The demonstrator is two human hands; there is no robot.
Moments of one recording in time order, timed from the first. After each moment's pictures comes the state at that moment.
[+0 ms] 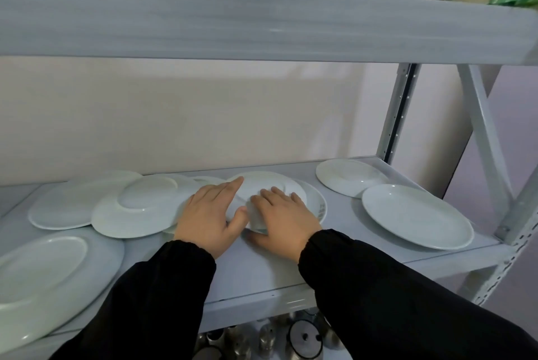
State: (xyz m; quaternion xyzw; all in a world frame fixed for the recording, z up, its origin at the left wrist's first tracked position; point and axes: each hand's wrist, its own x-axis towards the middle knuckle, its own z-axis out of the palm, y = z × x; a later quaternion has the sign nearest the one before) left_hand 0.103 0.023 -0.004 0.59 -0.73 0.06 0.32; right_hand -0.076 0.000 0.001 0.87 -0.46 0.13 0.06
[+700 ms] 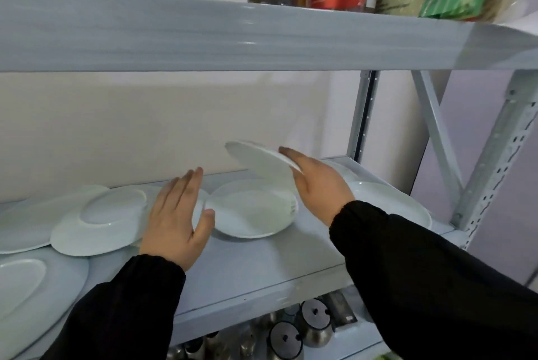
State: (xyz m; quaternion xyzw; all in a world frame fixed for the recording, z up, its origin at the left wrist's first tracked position) left_hand 0.102 0.036 0.002 0.57 -0.72 0.08 0.39; right_hand -0.167 0.007 0.065 0.79 -0.49 0.36 0.00
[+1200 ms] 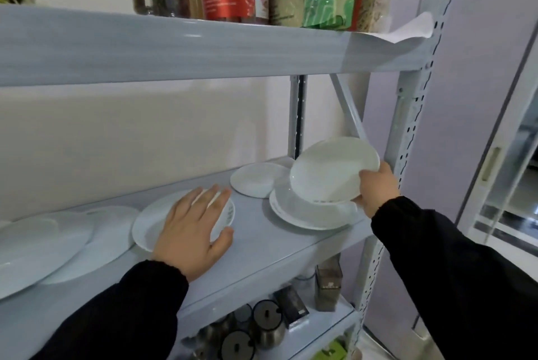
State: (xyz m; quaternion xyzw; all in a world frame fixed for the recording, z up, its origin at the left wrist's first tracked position) left_hand -0.011 0.013 -0.002 0.47 -0.84 0.11 0.25; right_hand -0.355 0.034 0.062 0.30 -0.59 0.68 -0.30
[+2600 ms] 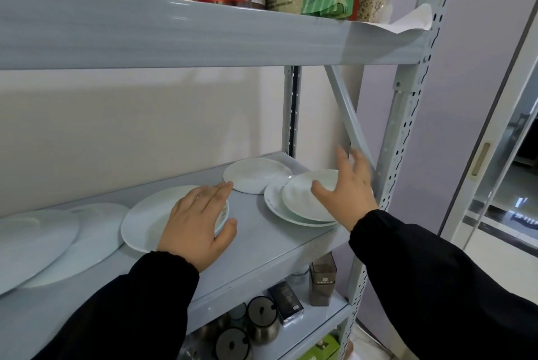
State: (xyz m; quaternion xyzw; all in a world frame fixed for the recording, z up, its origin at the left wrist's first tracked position) left_hand -0.034 0.004 -0.004 0.45 -0.84 0.08 0.30; right_hand -0.330 0.037 0.030 0.57 -0.72 0.41 0.02
